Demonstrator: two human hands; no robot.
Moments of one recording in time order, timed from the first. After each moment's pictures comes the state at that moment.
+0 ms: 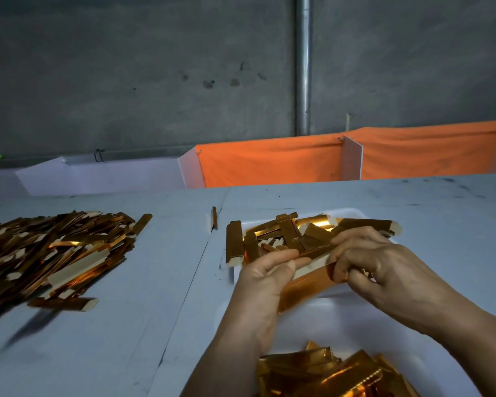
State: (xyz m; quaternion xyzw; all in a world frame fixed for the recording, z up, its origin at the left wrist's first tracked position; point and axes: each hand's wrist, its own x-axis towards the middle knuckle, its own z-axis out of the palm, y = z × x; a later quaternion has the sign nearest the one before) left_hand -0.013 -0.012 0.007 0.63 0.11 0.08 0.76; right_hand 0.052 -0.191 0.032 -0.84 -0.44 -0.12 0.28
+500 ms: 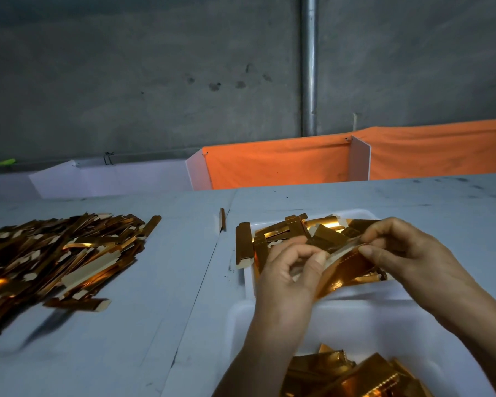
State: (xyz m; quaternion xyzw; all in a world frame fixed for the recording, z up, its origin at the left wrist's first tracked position) left_hand -0.018 -0.026 0.015 0.77 0.02 0.23 0.60; right_hand 0.056 -0.190 0.033 -0.79 -0.24 -0.06 0.57
